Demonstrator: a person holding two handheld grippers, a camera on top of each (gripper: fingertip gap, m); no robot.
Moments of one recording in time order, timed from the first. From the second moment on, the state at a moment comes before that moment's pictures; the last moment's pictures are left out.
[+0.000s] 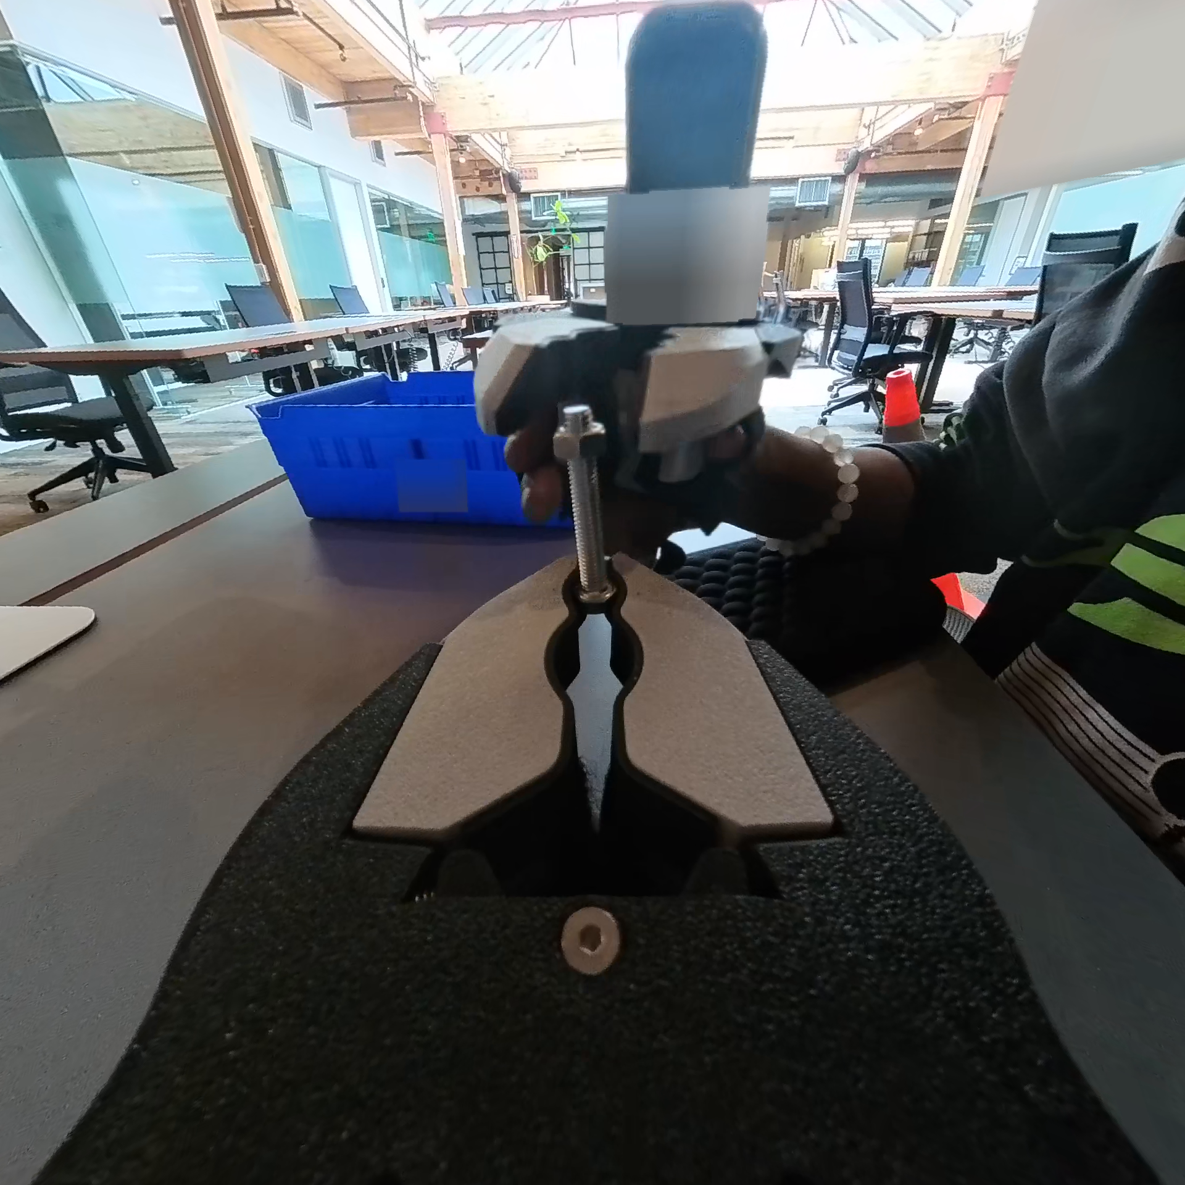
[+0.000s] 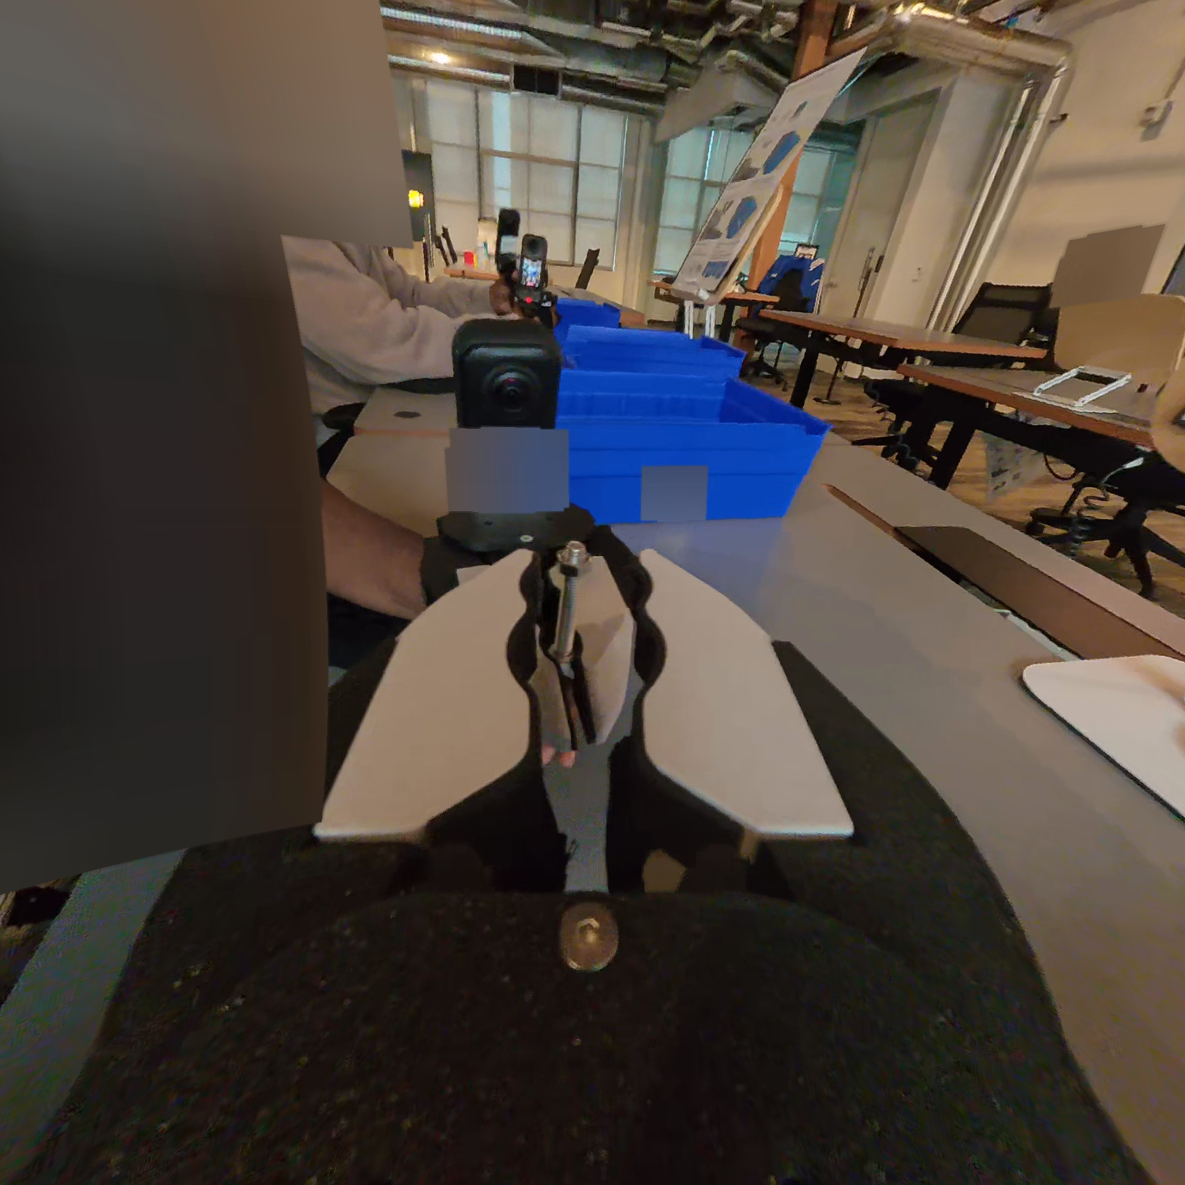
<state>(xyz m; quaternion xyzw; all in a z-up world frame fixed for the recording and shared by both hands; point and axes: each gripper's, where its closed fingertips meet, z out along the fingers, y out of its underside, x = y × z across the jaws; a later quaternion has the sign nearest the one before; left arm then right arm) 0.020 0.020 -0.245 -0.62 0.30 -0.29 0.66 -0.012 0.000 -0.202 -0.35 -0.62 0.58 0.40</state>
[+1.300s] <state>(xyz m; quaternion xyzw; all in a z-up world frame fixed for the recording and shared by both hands) 0.019 0.020 -0.245 -0.62 0.30 -0.29 0.66 -0.008 0.015 -0.197 -0.37 -0.60 0.58 0.41</state>
